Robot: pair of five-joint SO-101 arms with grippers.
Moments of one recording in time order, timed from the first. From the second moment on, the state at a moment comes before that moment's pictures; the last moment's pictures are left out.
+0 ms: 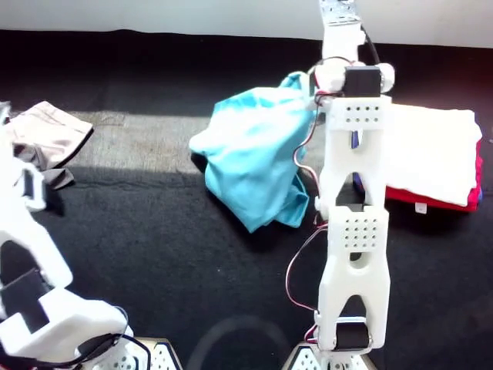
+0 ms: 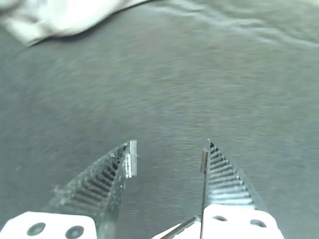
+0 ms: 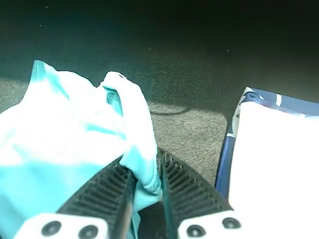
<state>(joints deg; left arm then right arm) -40.6 0.6 2.6 87.0 -22.8 -5.9 50.5 -88.7 100.3 8.0</state>
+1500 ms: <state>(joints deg) -38.9 0.6 2.6 96.4 -17.8 -21.6 77.4 -88.4 72.9 9.4</state>
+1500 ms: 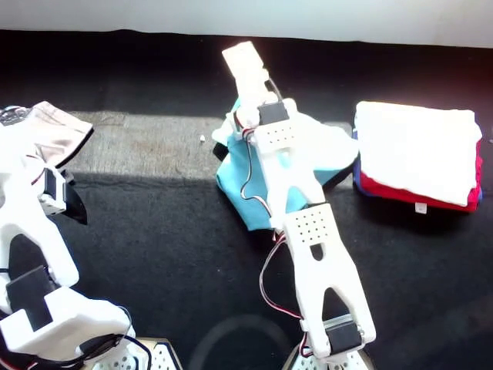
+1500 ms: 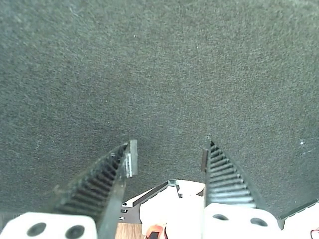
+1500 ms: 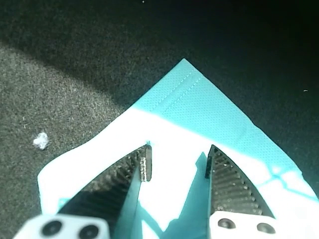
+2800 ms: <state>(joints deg) -38.8 0.6 2.9 96.4 -21.4 -18.4 51.5 -94.0 100.2 16.6</state>
